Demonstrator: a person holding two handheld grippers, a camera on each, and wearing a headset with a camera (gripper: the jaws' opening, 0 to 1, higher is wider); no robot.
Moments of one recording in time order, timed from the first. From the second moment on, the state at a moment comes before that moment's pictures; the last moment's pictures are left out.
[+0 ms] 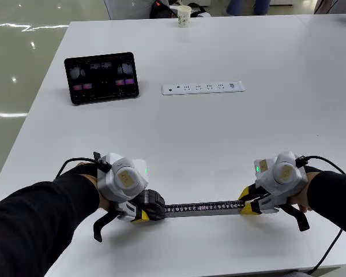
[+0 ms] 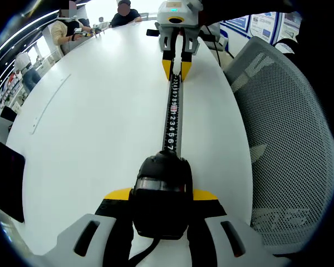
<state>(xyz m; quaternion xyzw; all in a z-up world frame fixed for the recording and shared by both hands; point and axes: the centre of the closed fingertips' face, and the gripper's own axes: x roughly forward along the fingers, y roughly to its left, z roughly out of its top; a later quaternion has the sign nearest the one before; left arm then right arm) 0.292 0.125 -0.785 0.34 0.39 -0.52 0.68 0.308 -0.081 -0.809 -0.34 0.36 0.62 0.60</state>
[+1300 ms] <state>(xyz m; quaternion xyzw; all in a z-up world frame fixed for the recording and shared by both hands) 0.294 0.125 -0.786 0.33 0.39 -0.52 0.69 0.314 -0.118 -0.809 -0.36 0.38 0.60 0.60</state>
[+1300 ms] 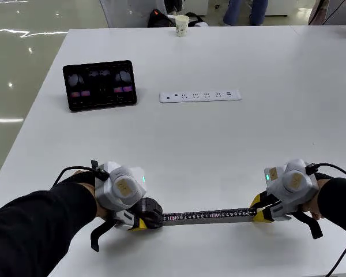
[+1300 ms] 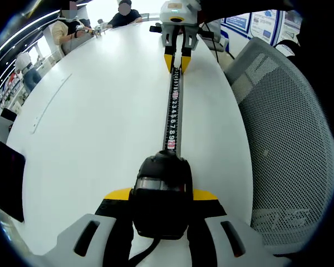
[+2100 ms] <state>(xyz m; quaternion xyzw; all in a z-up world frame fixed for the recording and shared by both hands) 0.294 0.125 -0.785 0.33 0.39 -0.51 0.69 0.316 -0.130 -0.808 -0.36 0.39 0.60 0.60</state>
